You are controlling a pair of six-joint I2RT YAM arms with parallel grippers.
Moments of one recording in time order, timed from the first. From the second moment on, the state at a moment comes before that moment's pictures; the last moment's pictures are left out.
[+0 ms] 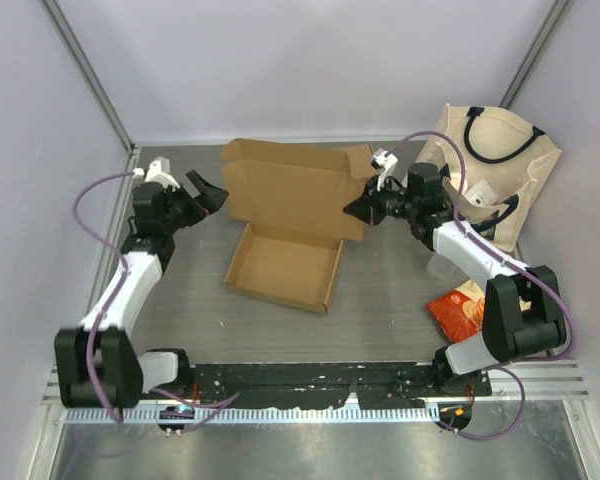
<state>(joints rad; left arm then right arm) -0.03 1.11 0.79 0.06 0.22 -0.61 0.27 1.45 0.94 0.12 -0.70 0.01</state>
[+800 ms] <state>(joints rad) 0.06 1.55 1.03 0.14 0.83 -0.37 0.21 1.58 1.07 0.00 -0.83 -0.02</state>
